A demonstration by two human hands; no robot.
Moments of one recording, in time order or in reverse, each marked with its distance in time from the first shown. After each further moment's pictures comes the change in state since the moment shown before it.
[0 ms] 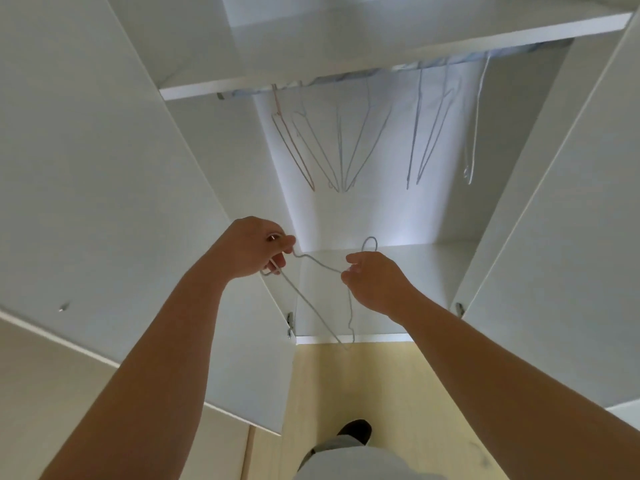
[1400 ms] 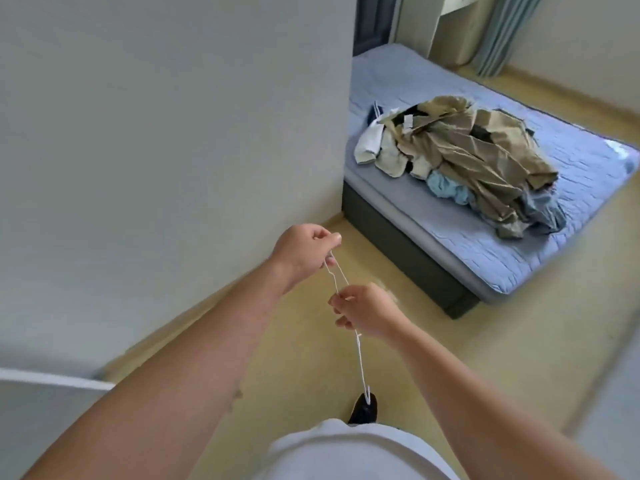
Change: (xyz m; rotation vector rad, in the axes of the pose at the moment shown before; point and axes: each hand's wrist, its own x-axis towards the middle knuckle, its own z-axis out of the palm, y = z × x) left_hand -0.403 0.364 0.403 0.134 -1.672 1.239; right_hand -0.491 0.201 0.165 0.960 1.626 1.272
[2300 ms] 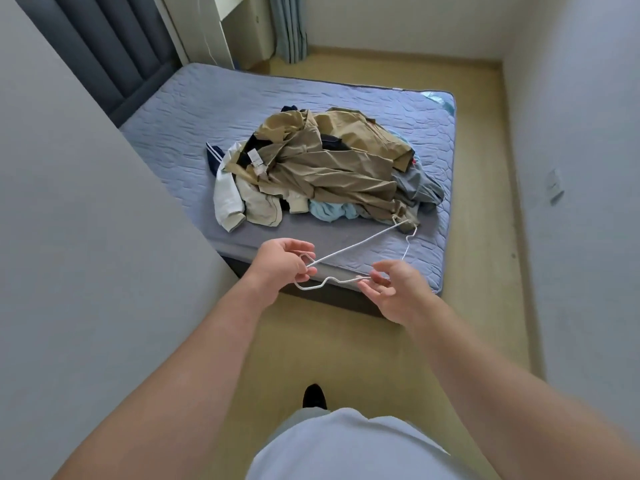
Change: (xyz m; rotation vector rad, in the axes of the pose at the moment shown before) left_hand 0.397 0.169 0.155 -0.014 -0.487 -0.100; right_hand 0.221 0.045 -0.317 1.721 0.843 0.493
